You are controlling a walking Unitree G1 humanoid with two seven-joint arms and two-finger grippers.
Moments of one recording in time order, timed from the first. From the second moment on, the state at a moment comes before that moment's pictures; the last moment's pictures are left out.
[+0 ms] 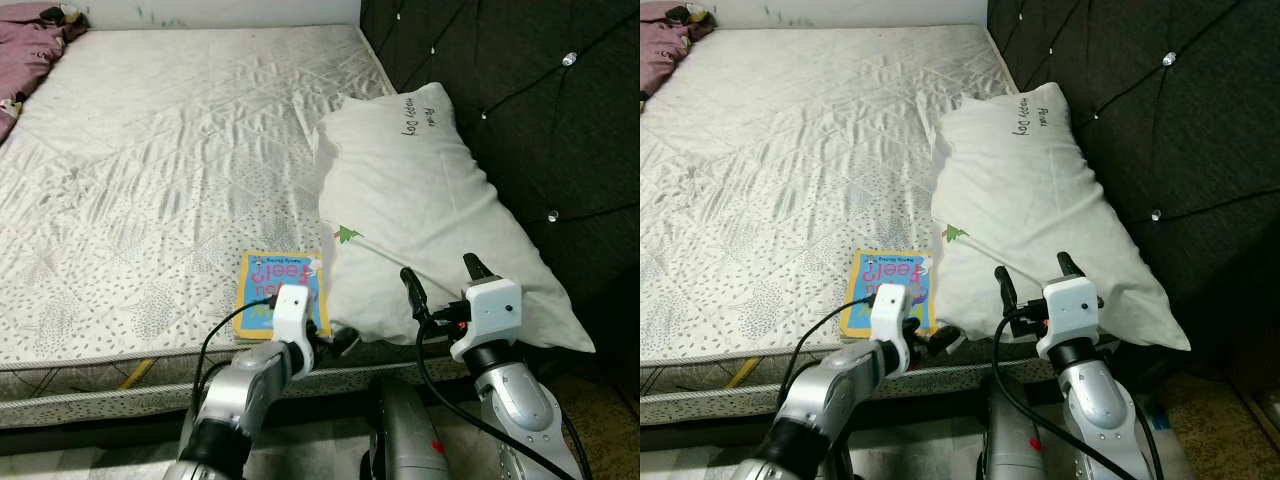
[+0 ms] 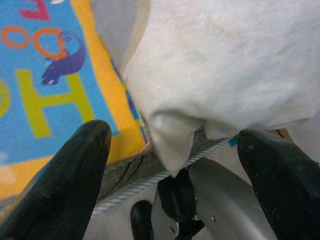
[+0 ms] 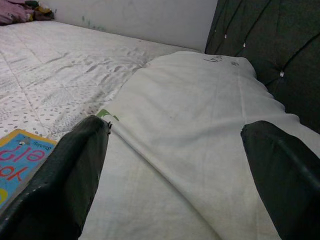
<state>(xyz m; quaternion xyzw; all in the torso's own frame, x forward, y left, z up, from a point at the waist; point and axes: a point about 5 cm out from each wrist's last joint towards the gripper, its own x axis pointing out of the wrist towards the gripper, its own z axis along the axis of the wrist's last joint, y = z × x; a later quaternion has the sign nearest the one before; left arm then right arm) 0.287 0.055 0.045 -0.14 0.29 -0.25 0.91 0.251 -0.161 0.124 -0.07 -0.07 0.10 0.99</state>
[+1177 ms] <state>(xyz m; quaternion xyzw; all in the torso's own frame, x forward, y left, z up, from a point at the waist) 0.255 0.128 0.038 -0.10 0.28 -0.11 0.95 0.256 -0.148 0.123 -0.06 -0.07 0.12 0.99</state>
